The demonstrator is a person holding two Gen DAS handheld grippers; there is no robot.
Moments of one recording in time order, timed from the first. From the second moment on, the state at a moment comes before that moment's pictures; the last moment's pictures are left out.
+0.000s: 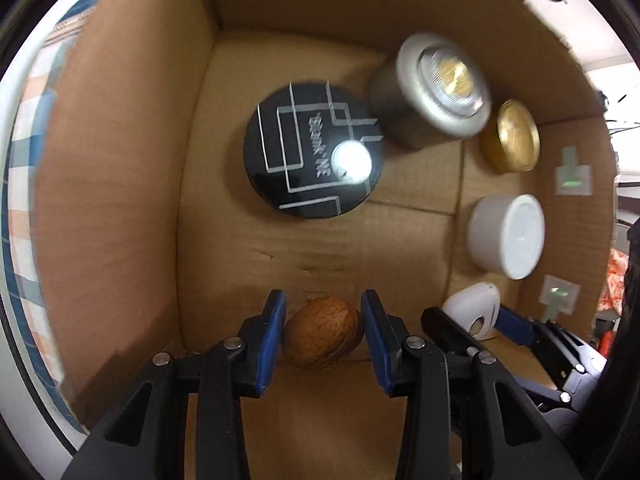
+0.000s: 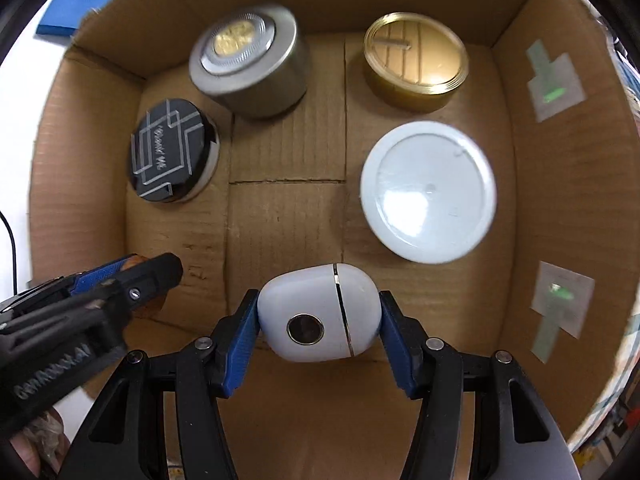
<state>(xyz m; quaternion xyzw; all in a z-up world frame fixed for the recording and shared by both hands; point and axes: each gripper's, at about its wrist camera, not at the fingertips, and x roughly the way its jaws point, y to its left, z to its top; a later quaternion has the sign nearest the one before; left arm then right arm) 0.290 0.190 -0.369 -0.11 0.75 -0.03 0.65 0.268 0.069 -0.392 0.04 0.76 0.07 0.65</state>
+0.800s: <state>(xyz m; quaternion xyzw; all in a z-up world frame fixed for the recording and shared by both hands) 0.280 0.181 -0.352 -0.13 0.76 -0.03 0.63 0.287 0.060 -0.392 0.03 0.78 0.06 0.62</state>
